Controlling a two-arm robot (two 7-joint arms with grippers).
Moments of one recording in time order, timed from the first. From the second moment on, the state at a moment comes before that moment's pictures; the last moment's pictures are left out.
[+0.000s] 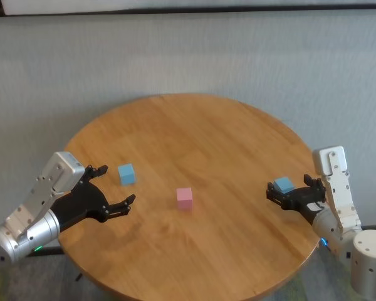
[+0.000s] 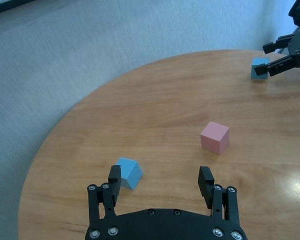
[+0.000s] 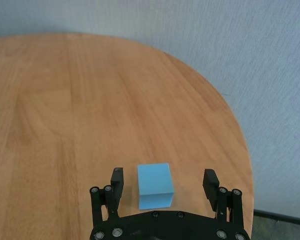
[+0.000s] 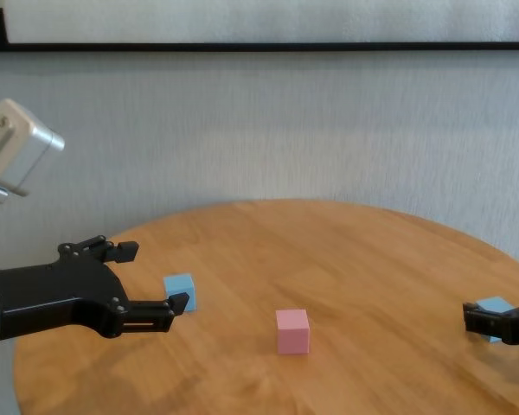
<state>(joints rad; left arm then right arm) -0.23 0.49 0.39 -1.37 -0.15 -0.08 -0.47 0.22 0.34 -0.34 -1.25 0.29 0.15 0.01</state>
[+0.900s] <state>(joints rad) -0.23 0.49 0.39 -1.37 -0.15 -0.08 -0.47 0.24 0.31 -0.32 -1.22 0.25 0.15 0.02</state>
